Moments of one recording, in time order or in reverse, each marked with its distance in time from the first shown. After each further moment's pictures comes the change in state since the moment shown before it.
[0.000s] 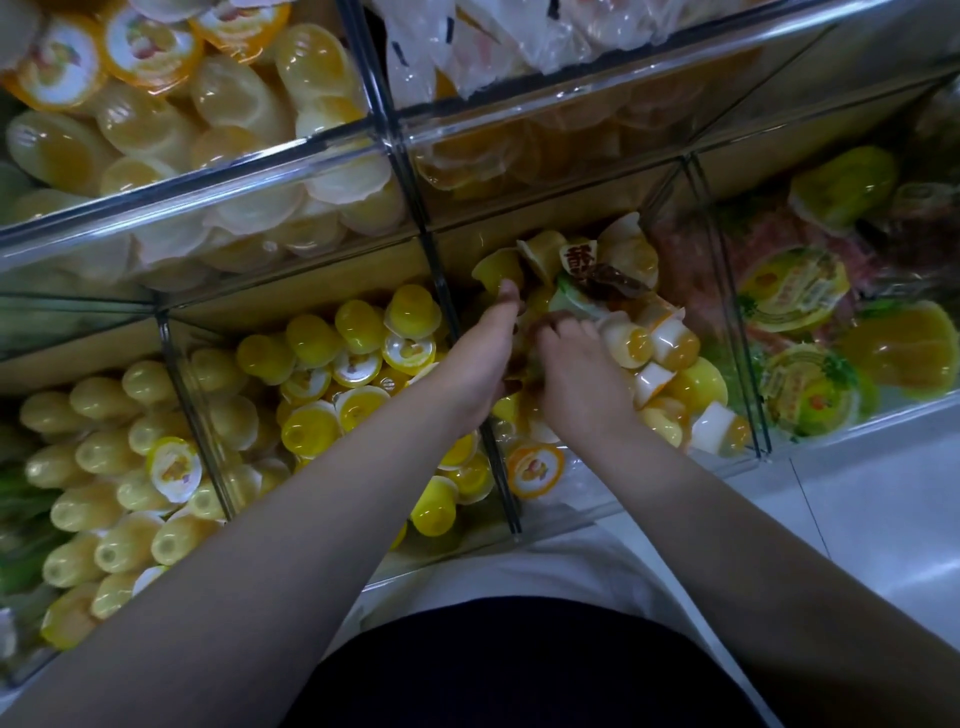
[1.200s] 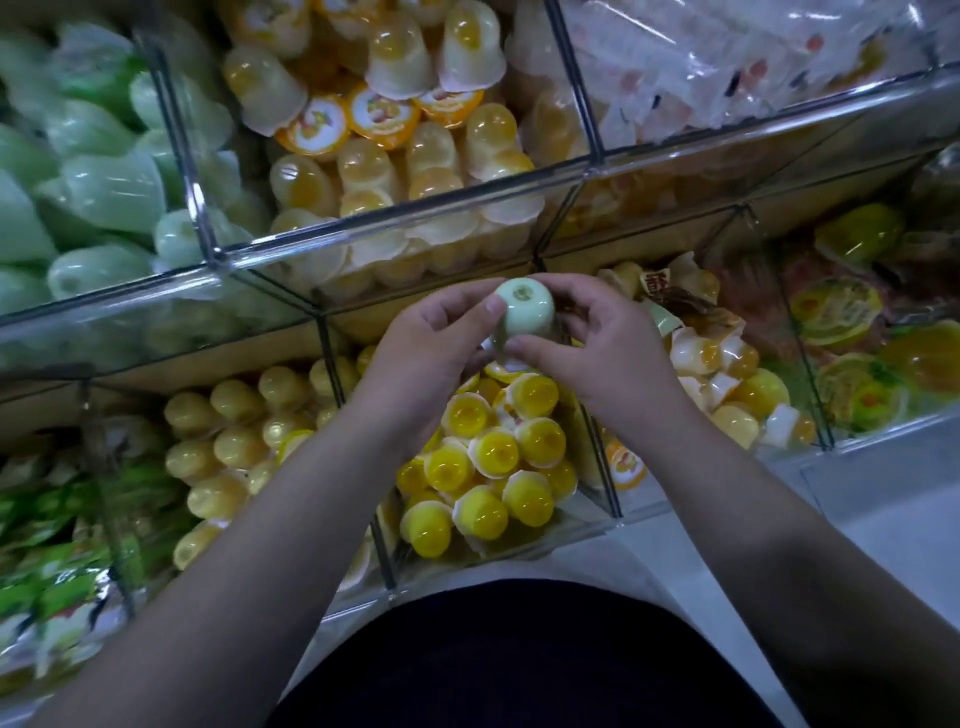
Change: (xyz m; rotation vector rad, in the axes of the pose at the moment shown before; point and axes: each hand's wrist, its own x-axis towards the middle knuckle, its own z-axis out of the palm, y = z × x) left_hand -0.123 0.016 -0.134 -0.106 -0.052 0.533; right_hand -0.029 -0.141 -0.064 1.044 0.126 -0.019
